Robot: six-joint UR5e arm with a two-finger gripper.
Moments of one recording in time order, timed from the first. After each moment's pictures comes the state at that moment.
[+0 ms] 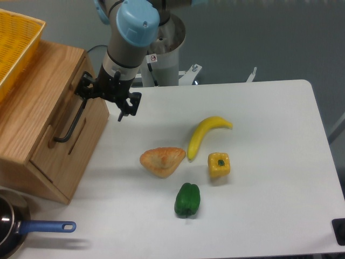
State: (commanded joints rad) arm 2.27 -1.63 -1.69 -1.39 1.13 0.41
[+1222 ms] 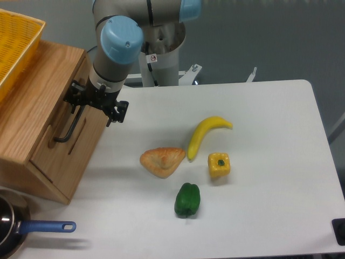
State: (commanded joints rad) arm 2.23 -1.67 -1.69 -1.38 1.14 0.39
